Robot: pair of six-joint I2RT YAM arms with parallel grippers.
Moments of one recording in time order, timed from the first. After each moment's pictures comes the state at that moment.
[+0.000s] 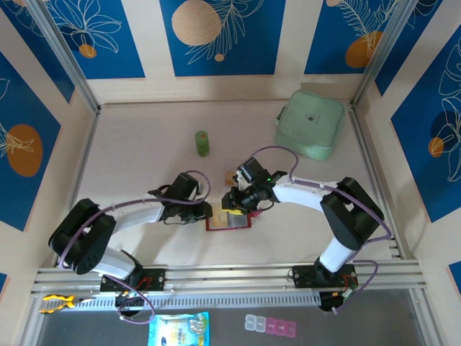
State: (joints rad) left arm -0.65 1.45 0.62 -0.22 0.36 -0.80; right arm 0.73 1.64 0.91 -0.34 -0.55 0.84
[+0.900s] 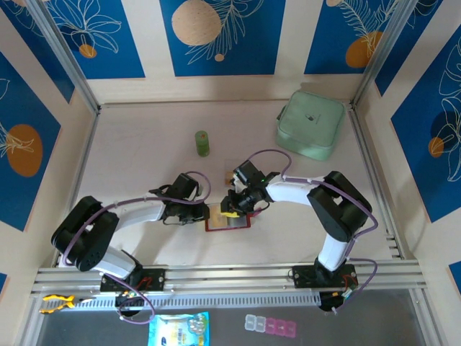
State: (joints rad) left arm -0.64 1.47 0.63 -0.25 0.33 -0.75; right arm 0.73 1.75 0.92 -0.30 -0.57 0.85
